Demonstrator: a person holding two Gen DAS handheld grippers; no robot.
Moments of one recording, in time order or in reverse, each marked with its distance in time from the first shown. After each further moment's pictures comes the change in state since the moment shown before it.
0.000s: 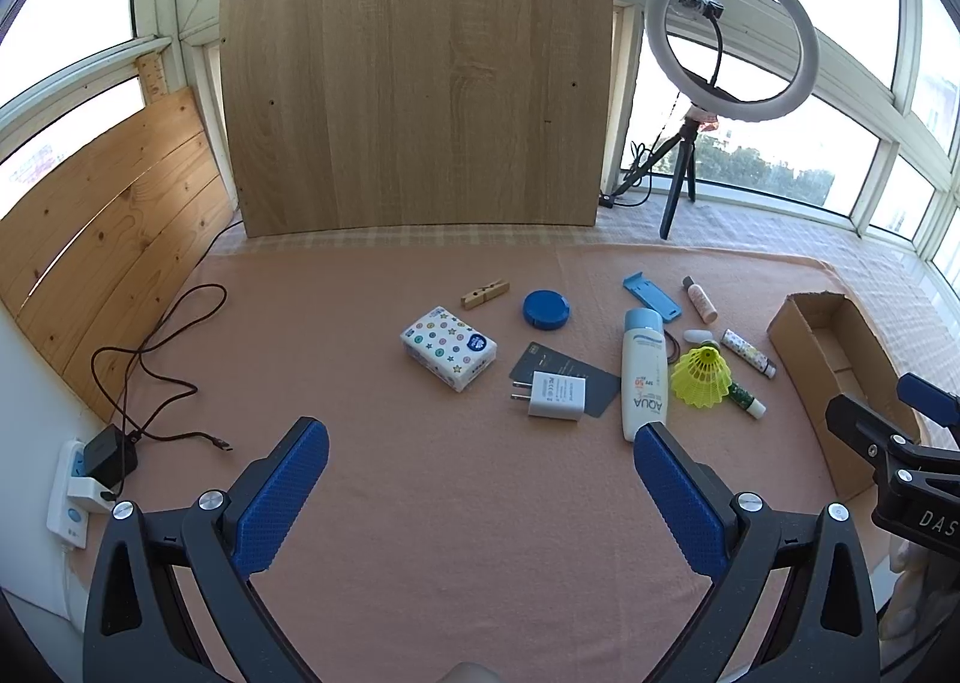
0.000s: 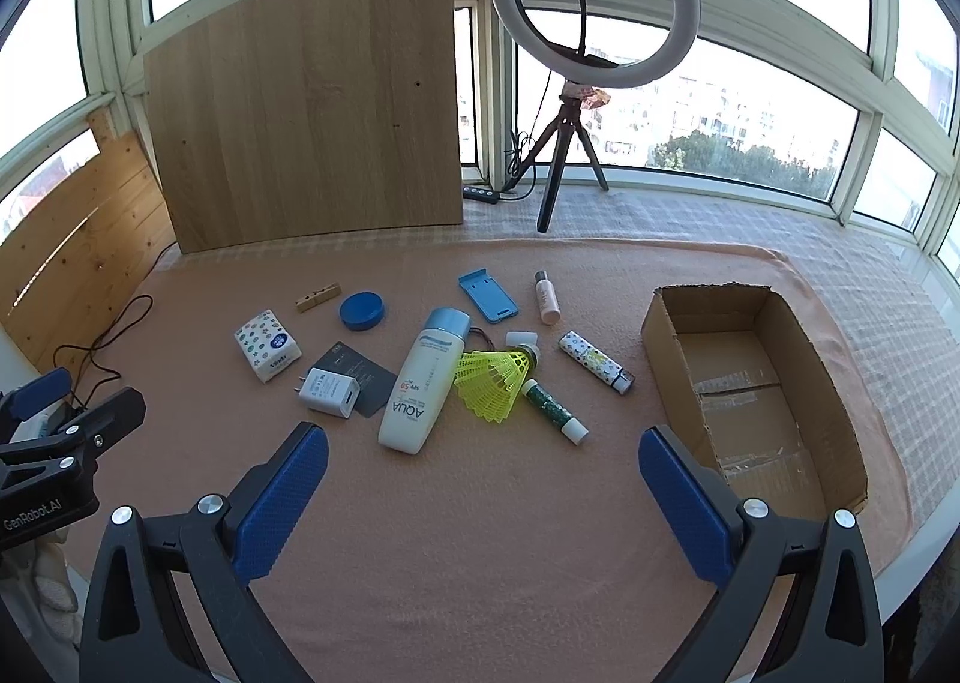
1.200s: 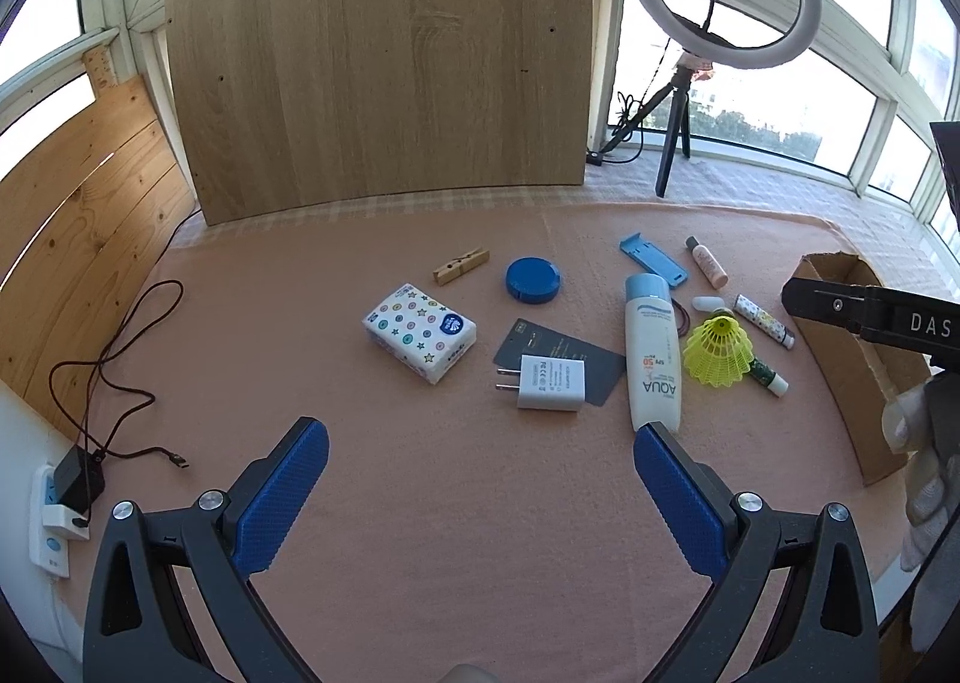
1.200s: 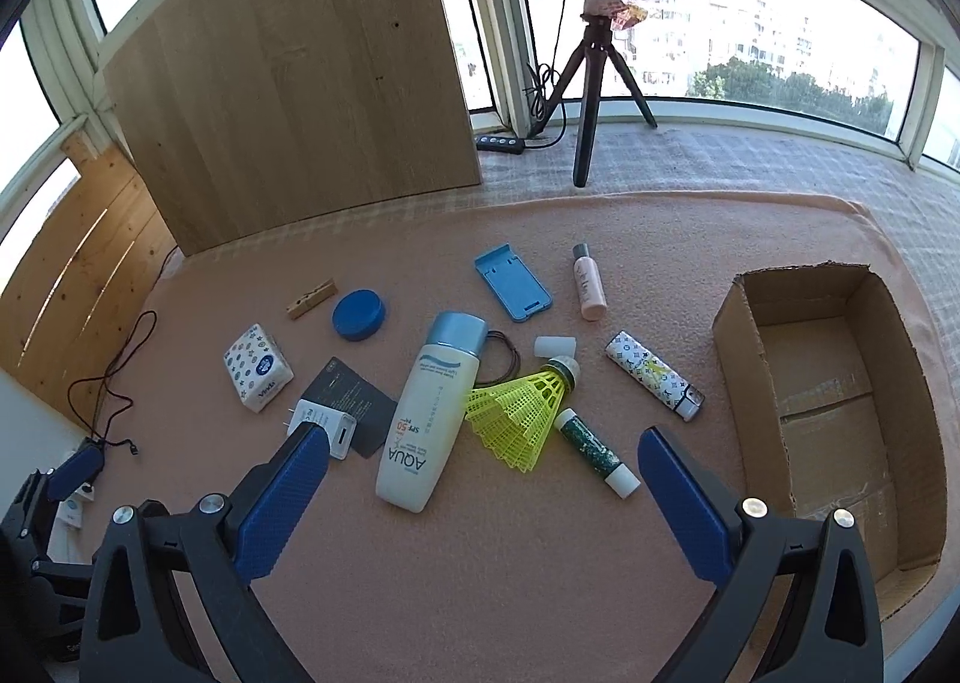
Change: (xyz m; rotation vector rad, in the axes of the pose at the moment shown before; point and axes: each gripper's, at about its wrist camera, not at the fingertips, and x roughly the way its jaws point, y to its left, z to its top) left arm 0.064 -0.010 0.000 0.035 0.076 -0.006; right arm 0.103 -0.027 0.055 0.057 0.180 0.191
